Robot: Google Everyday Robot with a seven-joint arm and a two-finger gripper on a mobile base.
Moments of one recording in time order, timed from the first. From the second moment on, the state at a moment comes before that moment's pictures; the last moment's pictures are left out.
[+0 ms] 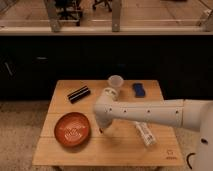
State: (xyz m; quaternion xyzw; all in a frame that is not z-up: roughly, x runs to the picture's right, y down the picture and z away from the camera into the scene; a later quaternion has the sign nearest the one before) arm -0.018 0.199 0.784 -0.27 -0.13 -0.26 0.92
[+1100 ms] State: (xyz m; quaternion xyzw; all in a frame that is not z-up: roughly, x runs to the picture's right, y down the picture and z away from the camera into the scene) arm -0.041 0.197 0.791 -0.26 -0.14 -0.26 0.92
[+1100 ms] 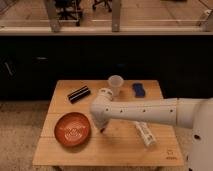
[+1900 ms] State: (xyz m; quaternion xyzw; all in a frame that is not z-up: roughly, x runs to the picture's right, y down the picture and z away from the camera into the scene) arm -0.051 0.195 0.798 -0.25 -0.14 -0.26 0.92
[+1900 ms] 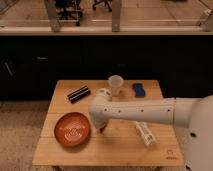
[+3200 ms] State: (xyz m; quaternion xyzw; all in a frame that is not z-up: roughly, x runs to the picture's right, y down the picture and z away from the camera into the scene) arm -0.068 0.196 0.805 -0.24 -0.15 -0.24 0.93
